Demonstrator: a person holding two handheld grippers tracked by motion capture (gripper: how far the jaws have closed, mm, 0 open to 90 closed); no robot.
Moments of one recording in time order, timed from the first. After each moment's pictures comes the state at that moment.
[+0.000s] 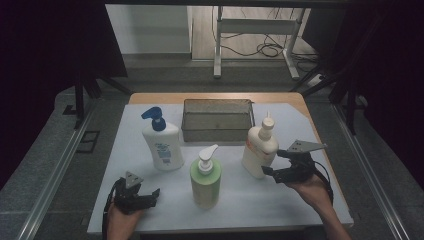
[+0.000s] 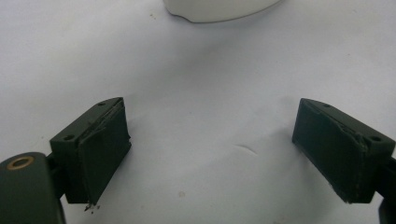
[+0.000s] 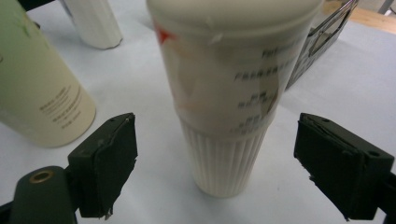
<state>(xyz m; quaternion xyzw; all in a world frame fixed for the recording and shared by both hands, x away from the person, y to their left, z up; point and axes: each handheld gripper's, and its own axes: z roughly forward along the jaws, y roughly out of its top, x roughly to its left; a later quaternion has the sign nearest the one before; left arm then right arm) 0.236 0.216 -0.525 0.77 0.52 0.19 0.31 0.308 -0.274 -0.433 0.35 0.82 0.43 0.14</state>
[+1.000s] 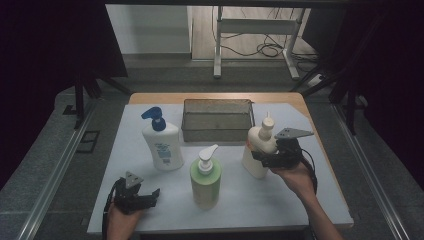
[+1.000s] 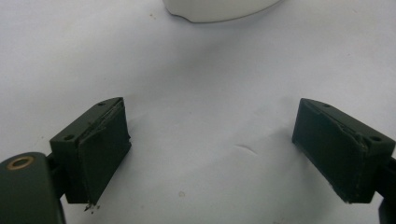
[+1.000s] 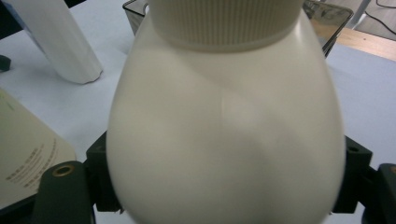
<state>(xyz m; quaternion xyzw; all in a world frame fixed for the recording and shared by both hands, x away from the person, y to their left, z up) 0.236 0.216 -0.525 0.77 0.52 0.19 0.31 0.336 -0.242 -0.421 0.38 0.81 0.43 0.16</state>
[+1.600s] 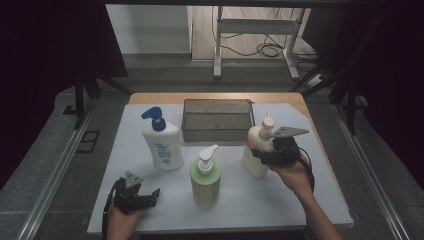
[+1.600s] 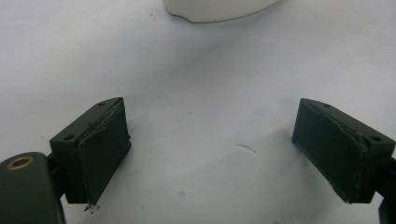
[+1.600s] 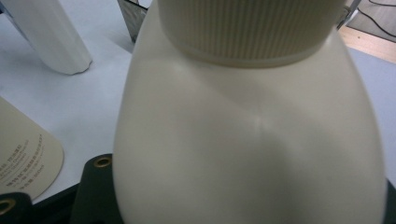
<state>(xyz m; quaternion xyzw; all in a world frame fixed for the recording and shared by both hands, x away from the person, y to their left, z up) 0.236 0.216 -0.525 0.77 0.52 0.19 0.31 0.339 -0.235 -0.420 0.37 0.82 0.40 0.17</state>
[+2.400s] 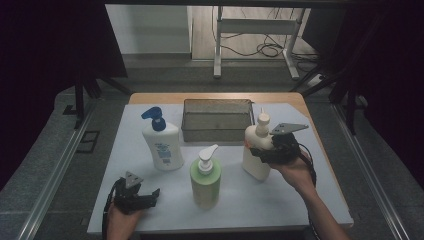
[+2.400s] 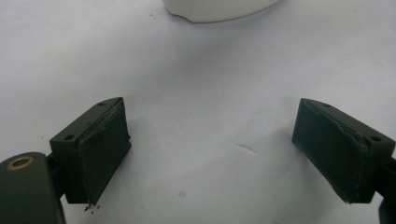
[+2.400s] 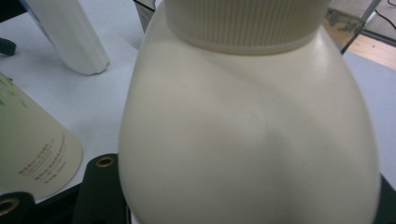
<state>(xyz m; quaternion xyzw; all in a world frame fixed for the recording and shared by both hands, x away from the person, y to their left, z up) 0.236 0.216 -0.524 0.77 0.52 0.19 0.31 0.340 -0.230 -0.403 0.35 0.83 0.40 0.15</state>
